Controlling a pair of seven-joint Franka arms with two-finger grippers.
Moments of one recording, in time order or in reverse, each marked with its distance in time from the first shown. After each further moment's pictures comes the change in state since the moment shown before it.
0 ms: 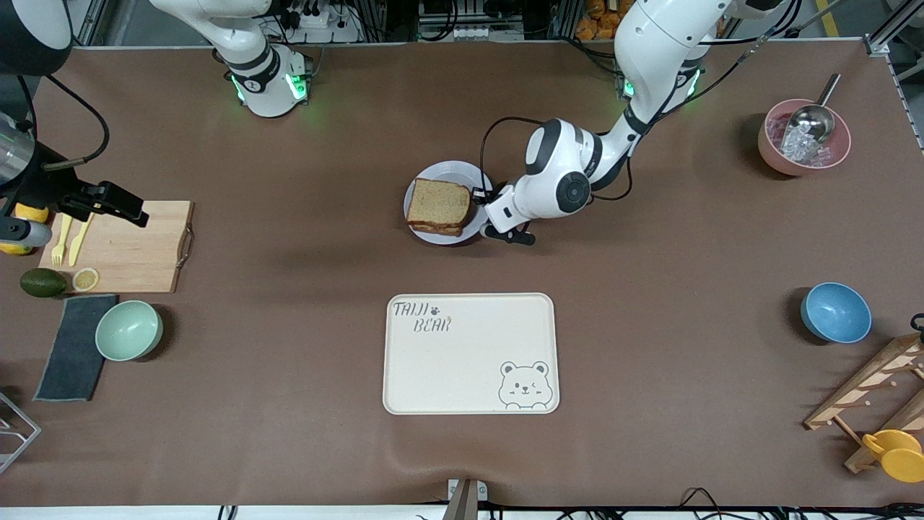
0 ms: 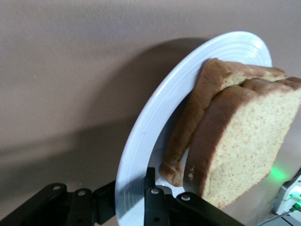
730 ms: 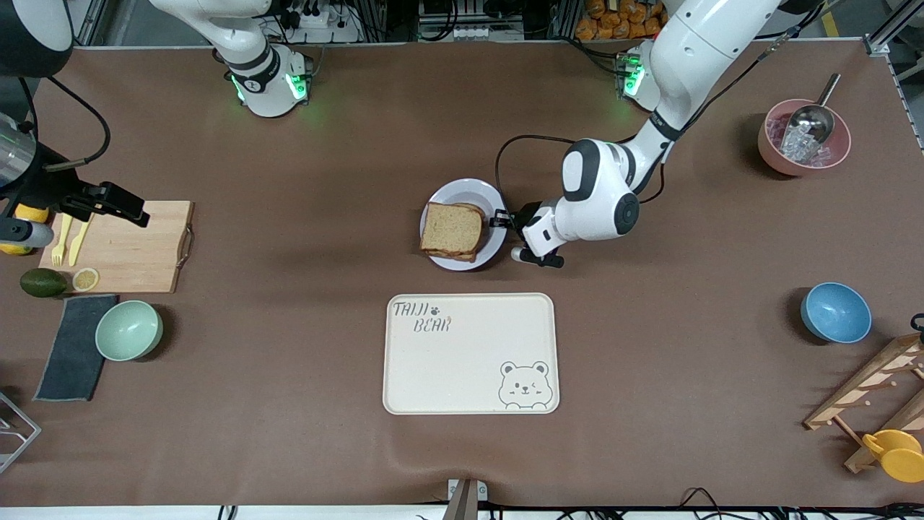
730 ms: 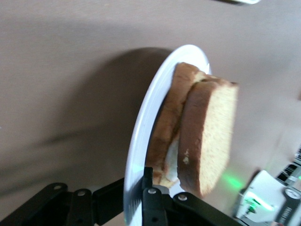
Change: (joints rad) left arm 0.249 -0.007 -0.129 -0.001 -0.148 0.005 0.205; right arm 0.000 0.002 0.000 -0.002 0.000 -0.002 0.000
